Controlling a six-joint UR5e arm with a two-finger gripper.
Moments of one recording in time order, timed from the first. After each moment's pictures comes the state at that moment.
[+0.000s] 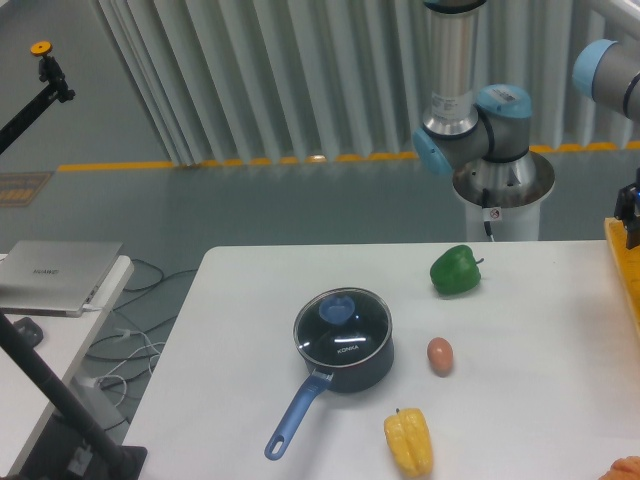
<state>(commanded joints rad) 2.68 -1.72 -1.59 -1.35 1.59 1.57</state>
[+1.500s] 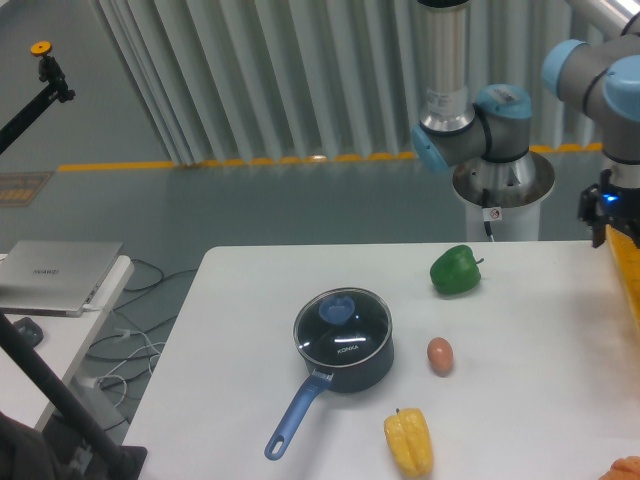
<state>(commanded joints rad) 2.54 -1.65 -1.64 -1.35 1.61 1.17</state>
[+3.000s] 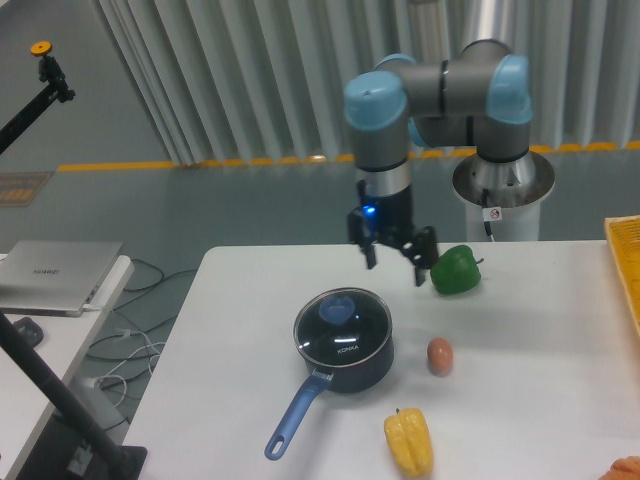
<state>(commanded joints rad) 1.93 -1.80 -1.52 -1.24 1.59 0.26</state>
